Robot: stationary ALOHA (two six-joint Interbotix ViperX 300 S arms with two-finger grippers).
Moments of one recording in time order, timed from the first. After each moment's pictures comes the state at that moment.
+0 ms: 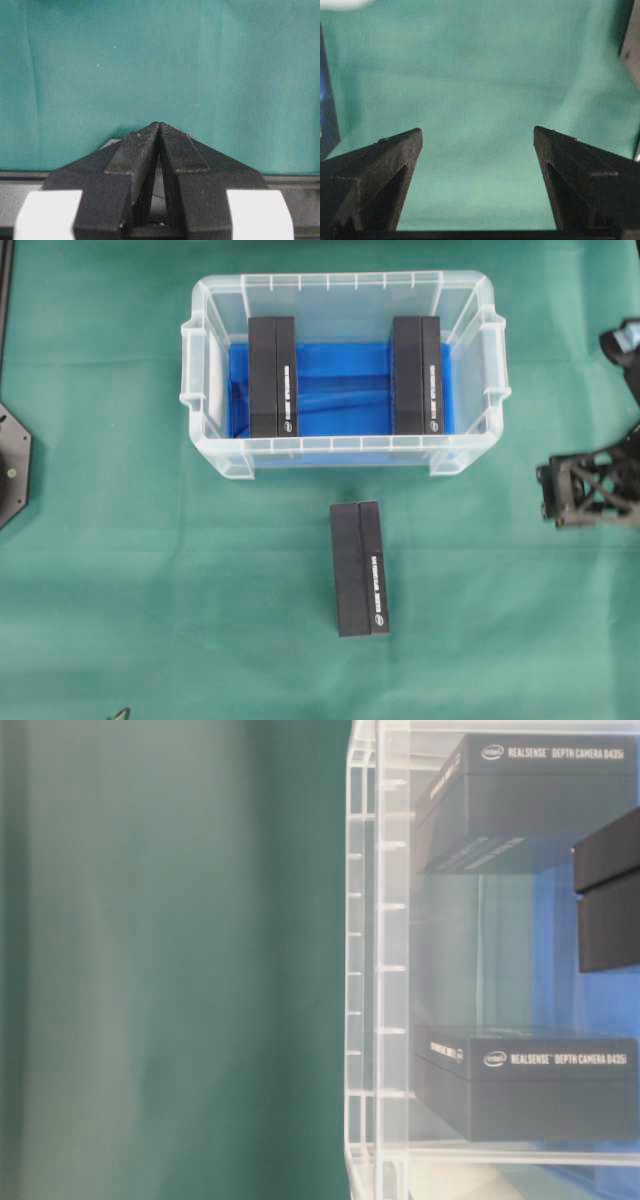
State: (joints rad) left arm -0.09 -0.78 0.47 0.03 1.48 -0.13; right arm 0.28 -0.45 0.46 -0.15 1.47 1.93
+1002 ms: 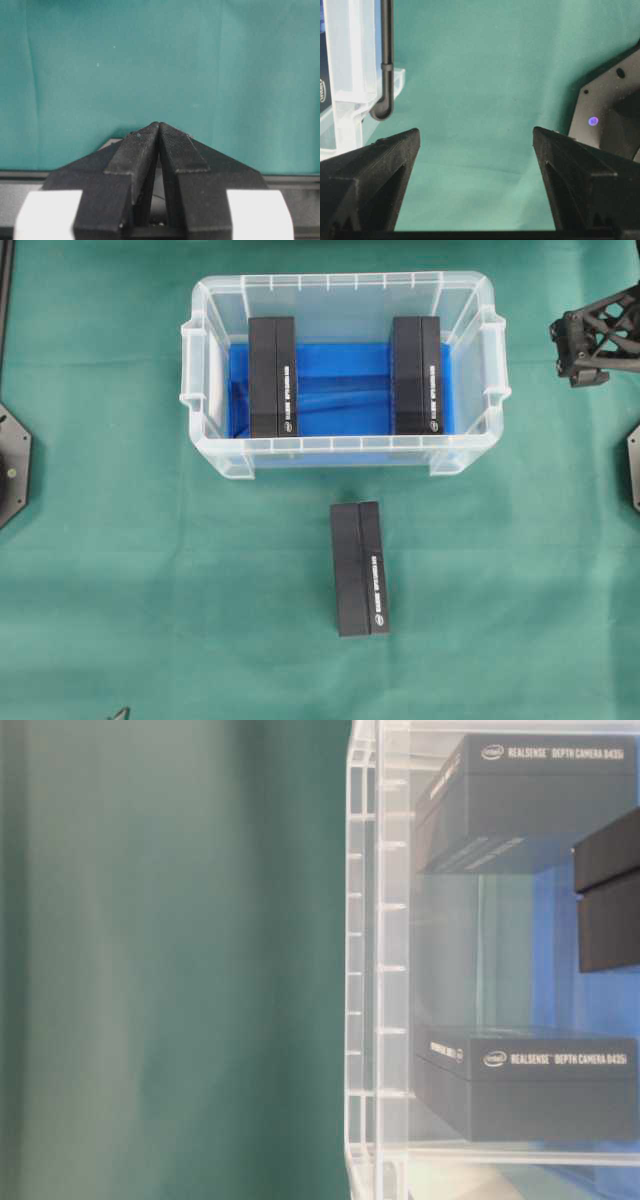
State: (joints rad) left arm -0.09 -0.78 0.47 0.03 1.48 -0.14; right arm -0.21 -0.52 0.48 -0.12 1.47 1.41
